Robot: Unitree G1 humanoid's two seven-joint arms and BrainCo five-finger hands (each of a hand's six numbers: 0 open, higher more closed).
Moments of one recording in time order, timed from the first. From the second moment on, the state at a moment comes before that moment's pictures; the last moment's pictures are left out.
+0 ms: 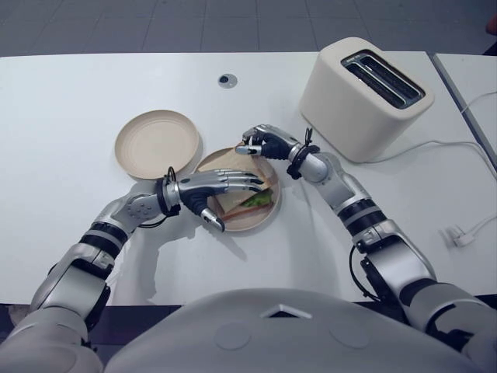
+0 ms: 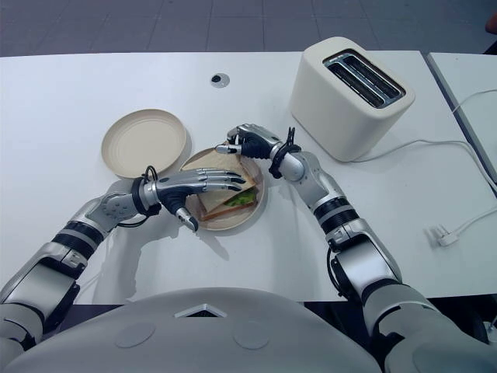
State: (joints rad) left arm -0.28 0.57 -0.49 0.55 0.31 -1.12 -0.40; right arm -0.47 -0.31 0.42 0.49 -0.57 -0.37 0.11
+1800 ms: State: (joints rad) left arm -0.45 0.41 -0.31 0.51 0.20 -1.05 0.38; right arm -0.68 -0.32 0.09 0.87 -0.07 -0.89 0.10
